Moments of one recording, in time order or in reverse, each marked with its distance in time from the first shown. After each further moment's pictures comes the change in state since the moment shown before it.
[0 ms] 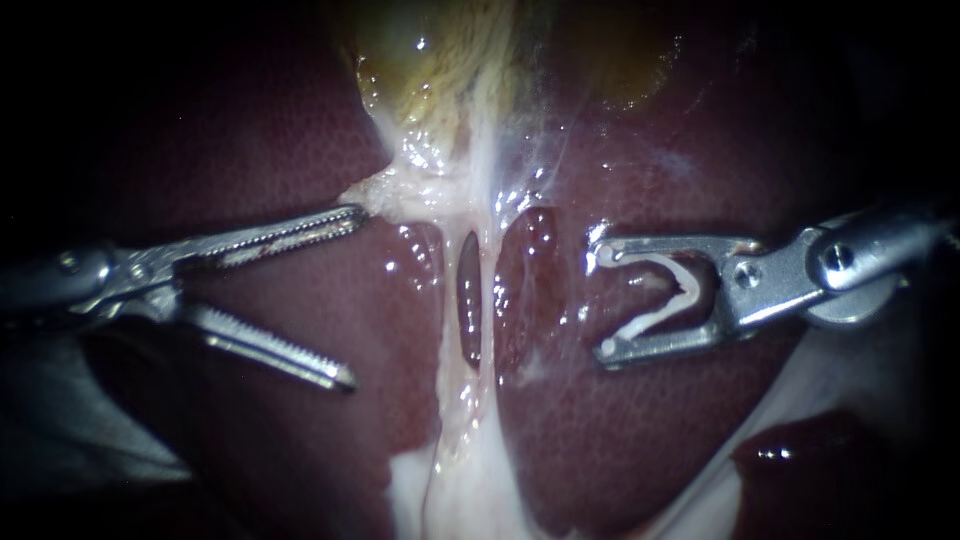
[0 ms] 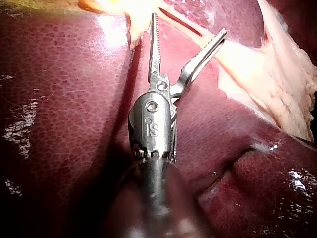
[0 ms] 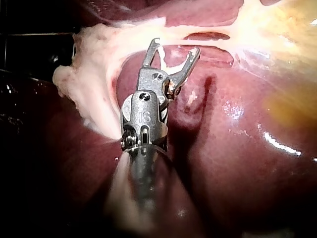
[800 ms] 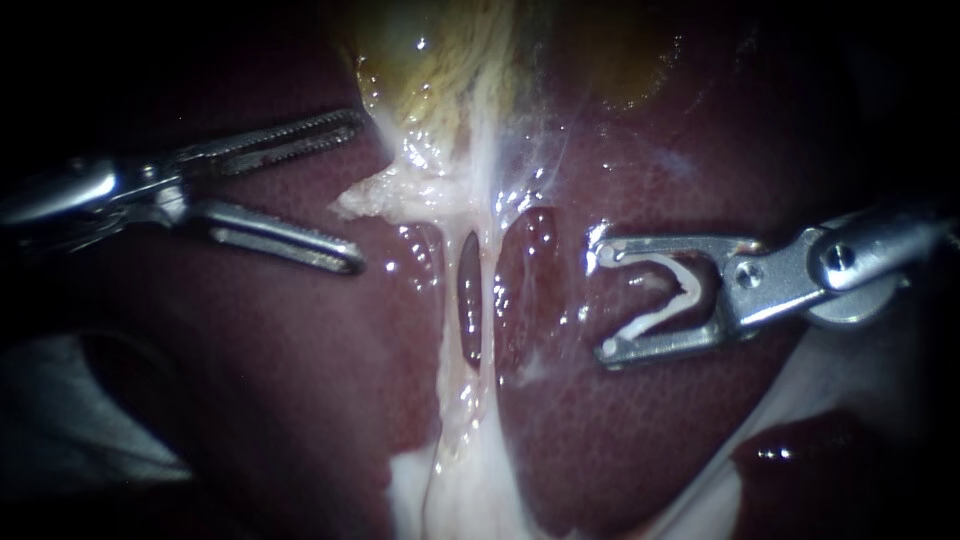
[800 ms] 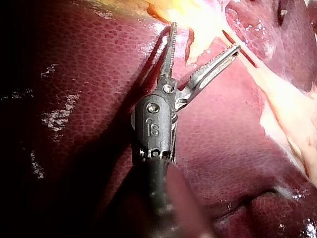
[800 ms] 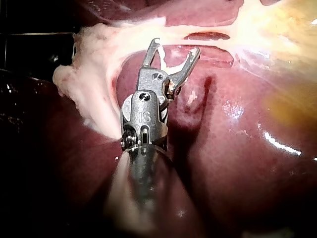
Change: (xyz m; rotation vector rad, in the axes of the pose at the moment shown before) right arm 0.000 0.000 0.000 0.000 0.000 0.000; left arm -0.001 -0.009 0.000 0.100 -0.068 -0.198
